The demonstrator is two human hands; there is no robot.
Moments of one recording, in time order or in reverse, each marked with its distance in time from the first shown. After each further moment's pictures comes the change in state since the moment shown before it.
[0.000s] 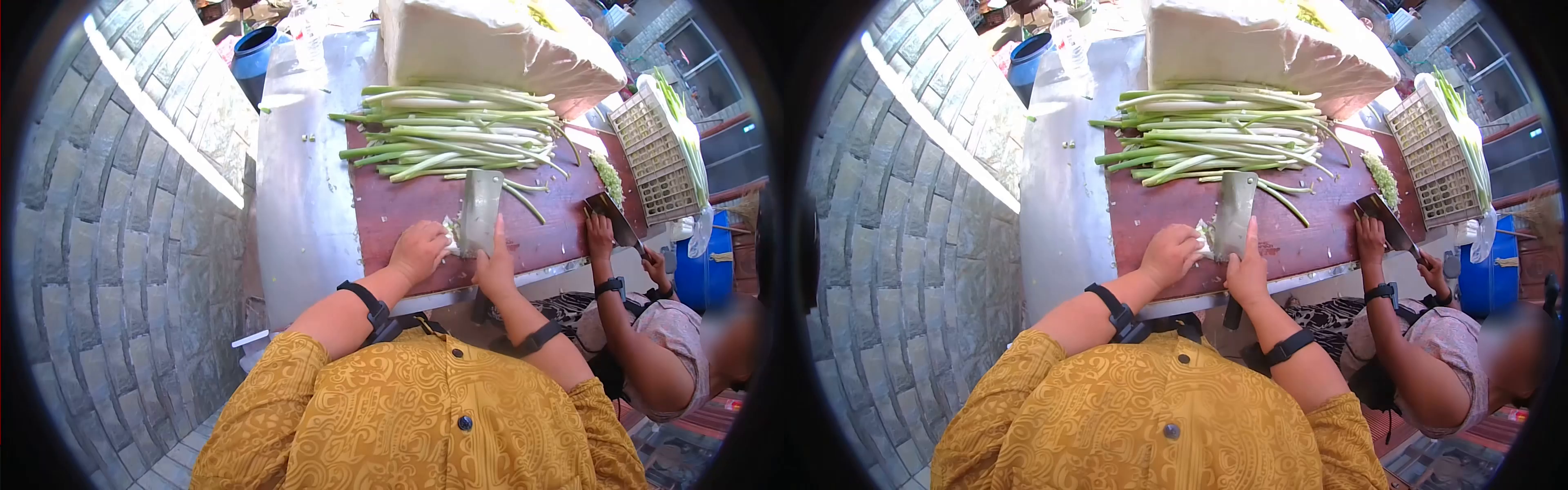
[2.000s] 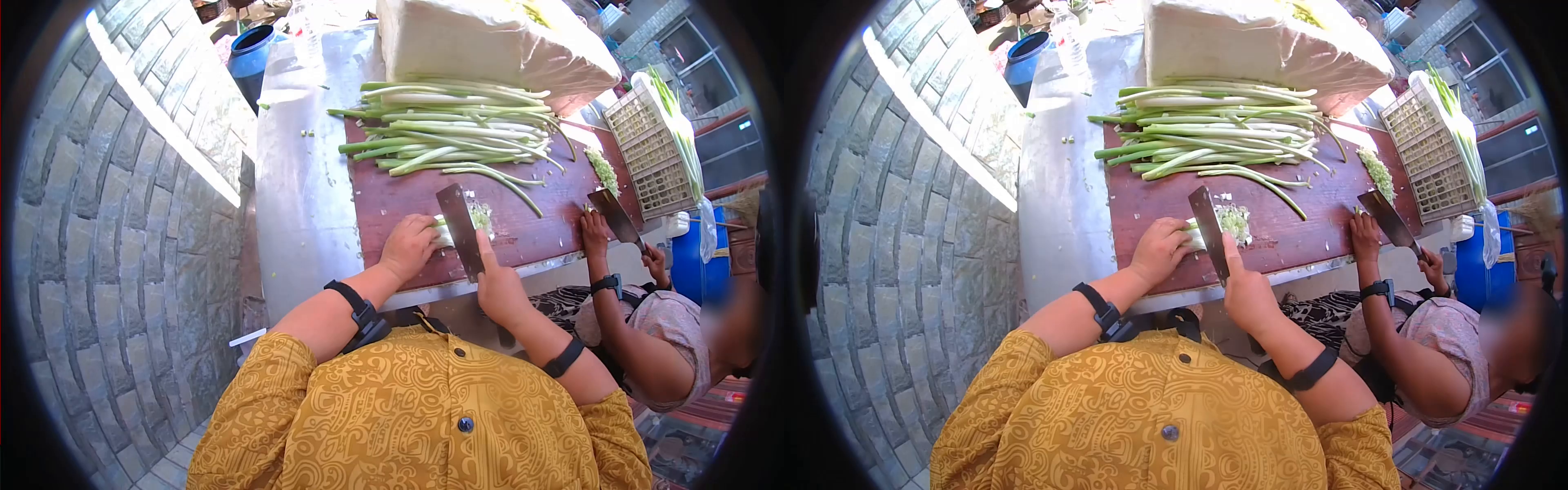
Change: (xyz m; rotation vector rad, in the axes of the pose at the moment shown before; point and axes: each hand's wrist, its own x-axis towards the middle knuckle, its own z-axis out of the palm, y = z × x) left_hand -0.011 0.000 -0.014 -0.029 0.014 -0.069; right_hand -0.048 -0.027 -0.029 -0.488 -0.235 -0.266
